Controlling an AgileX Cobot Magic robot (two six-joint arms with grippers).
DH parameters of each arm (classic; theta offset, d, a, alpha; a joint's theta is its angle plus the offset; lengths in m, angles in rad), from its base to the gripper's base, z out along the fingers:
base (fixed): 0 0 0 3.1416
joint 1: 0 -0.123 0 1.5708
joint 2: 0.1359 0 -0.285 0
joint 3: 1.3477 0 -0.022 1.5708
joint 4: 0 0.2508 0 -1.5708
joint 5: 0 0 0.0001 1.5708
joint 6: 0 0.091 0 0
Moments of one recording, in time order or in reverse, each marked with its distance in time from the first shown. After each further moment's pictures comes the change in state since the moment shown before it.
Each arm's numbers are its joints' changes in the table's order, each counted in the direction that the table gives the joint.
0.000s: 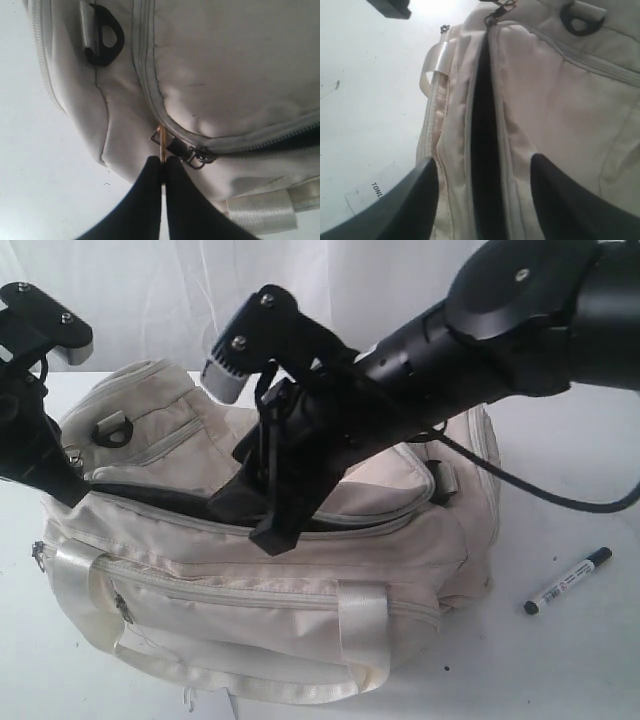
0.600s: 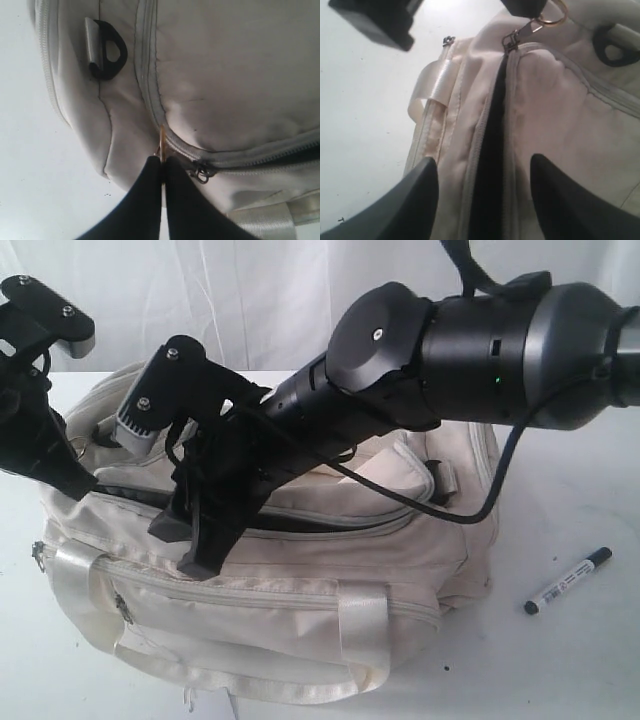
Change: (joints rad) left arm 0.000 0.000 0.000 -0.005 -0.035 0.000; right arm -0.110 0.169 -0.098 -0.015 -0.128 -0.035
